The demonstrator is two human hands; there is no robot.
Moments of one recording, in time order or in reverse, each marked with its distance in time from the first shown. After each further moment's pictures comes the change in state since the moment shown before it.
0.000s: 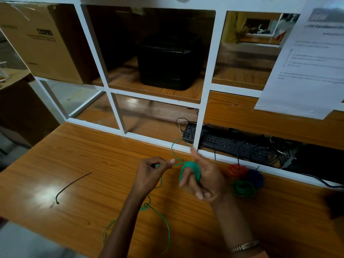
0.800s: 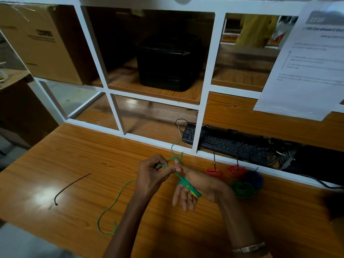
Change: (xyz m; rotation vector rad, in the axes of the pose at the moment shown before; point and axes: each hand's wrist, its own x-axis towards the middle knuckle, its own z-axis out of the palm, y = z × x) left_hand -0.003 -0.001 0.011 0.033 0.089 0.192; right_hand 0.006 -0.001 0.005 -0.726 0.413 0.582
